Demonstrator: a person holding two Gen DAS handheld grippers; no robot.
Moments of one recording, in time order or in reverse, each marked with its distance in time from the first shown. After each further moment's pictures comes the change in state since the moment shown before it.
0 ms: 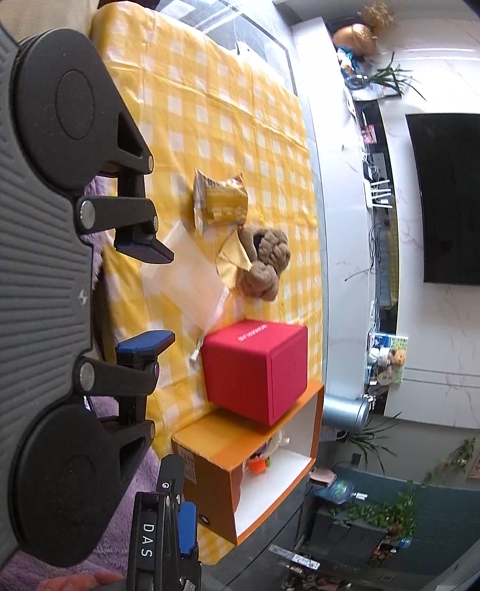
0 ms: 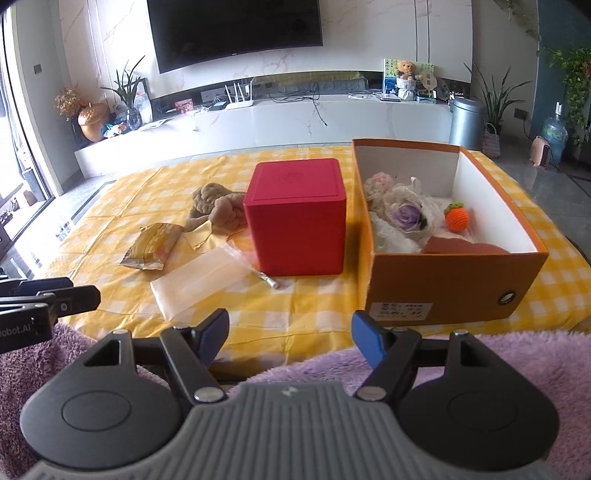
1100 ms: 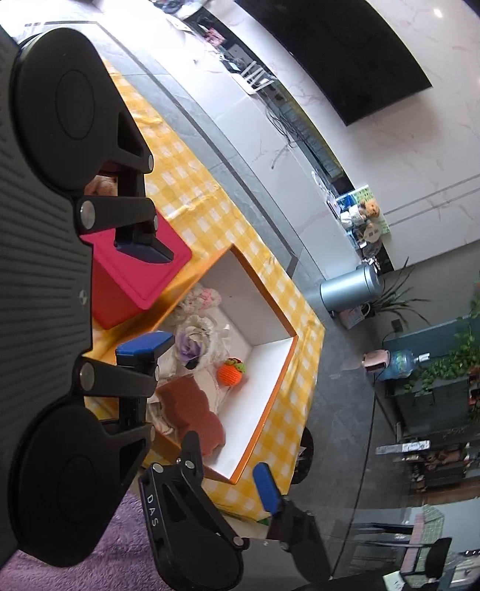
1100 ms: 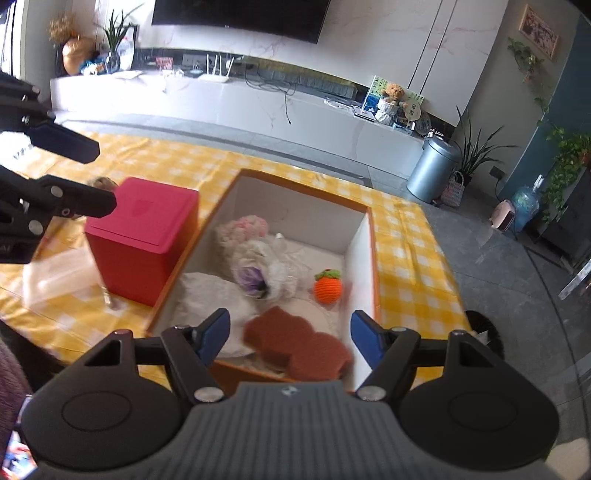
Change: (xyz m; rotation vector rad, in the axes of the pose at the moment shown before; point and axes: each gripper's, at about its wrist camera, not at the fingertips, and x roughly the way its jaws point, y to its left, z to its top) left arm 0.063 -0.173 0.127 0.587 -0.018 -0.148; right arm 0.009 -0.126 0.098 -0.256 0.047 -0.185
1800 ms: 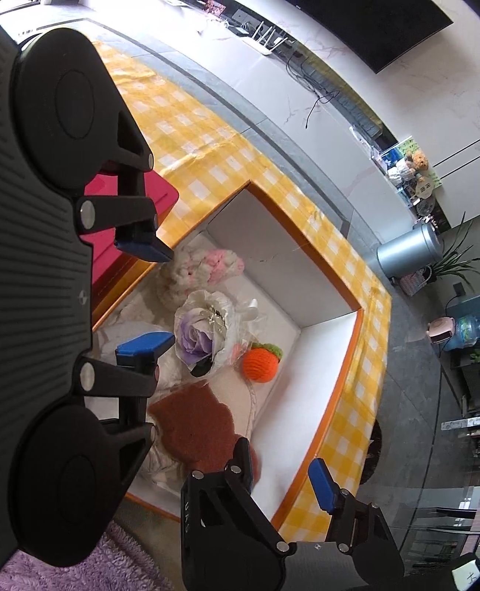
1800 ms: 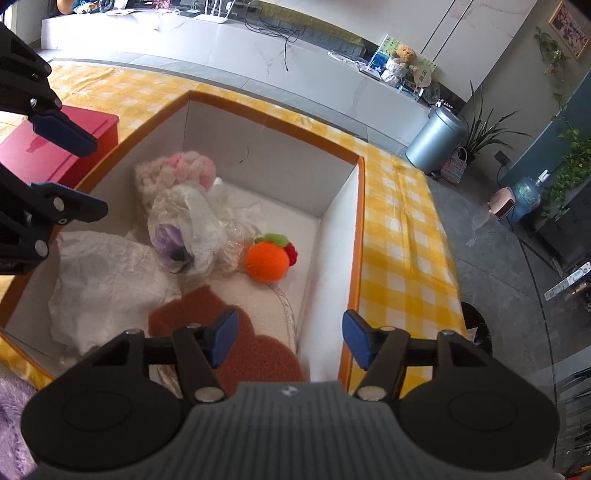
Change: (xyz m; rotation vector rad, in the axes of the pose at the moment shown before) left arm 0.145 -0.024 0.035 0.114 0.193 -0.061; right arm 0.123 -0.041 0.005 -0.123 0.159 -0.071
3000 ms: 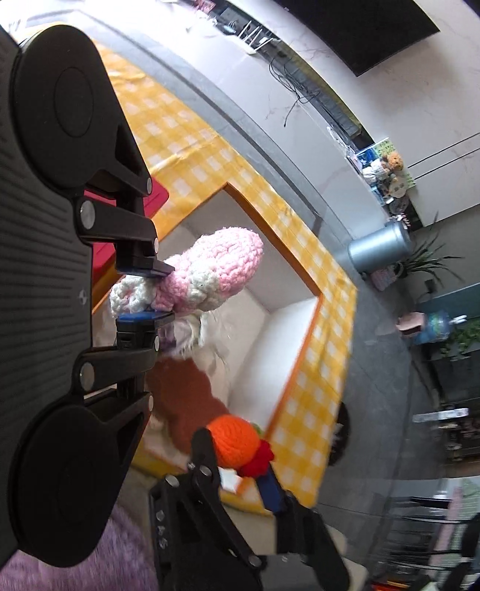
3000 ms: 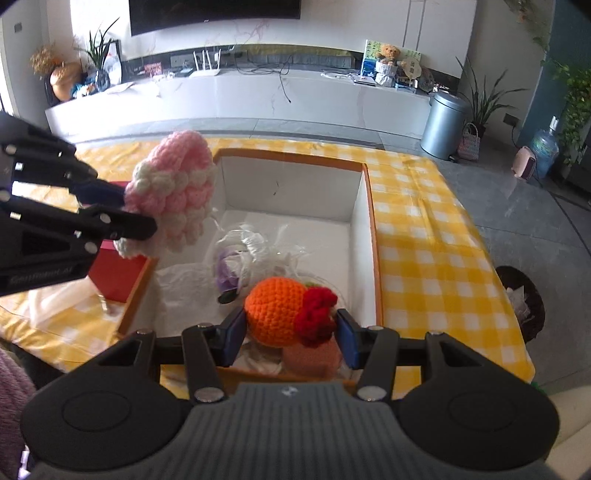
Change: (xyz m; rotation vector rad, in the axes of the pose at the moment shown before) left arm -0.031 -0.006 -0.002 0.005 -0.072 -0.016; right arm -0.060 -0.009 -0.028 0.237 -0.092 0.177
